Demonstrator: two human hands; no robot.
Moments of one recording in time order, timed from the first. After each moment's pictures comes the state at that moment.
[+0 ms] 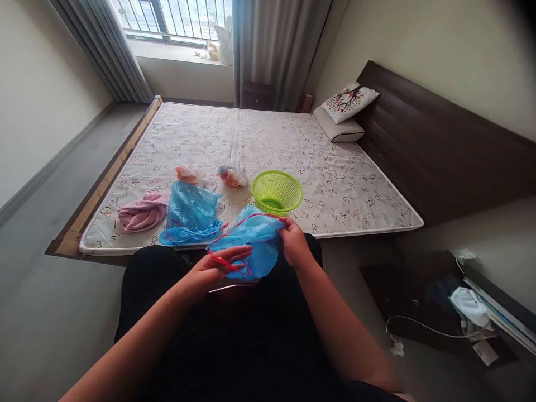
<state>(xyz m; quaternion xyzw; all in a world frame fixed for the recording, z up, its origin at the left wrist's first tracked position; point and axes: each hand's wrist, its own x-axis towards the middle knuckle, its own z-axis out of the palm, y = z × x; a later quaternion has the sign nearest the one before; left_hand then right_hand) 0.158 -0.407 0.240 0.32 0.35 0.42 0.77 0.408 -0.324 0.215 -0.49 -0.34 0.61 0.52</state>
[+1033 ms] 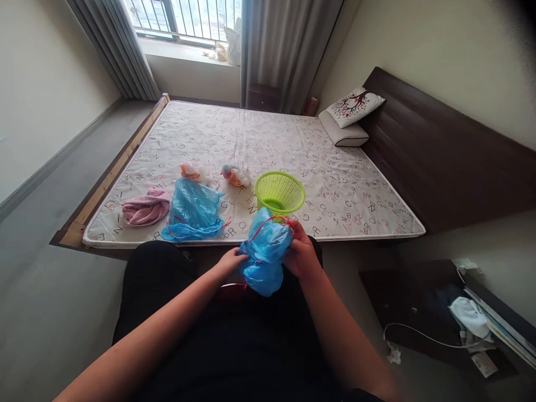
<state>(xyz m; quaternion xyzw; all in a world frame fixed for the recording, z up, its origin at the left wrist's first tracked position) 0.204 -0.371 0.119 0.19 0.55 0.42 0.69 0.419 -0.350 0.236 -0.39 -0.29 0.69 0.55</state>
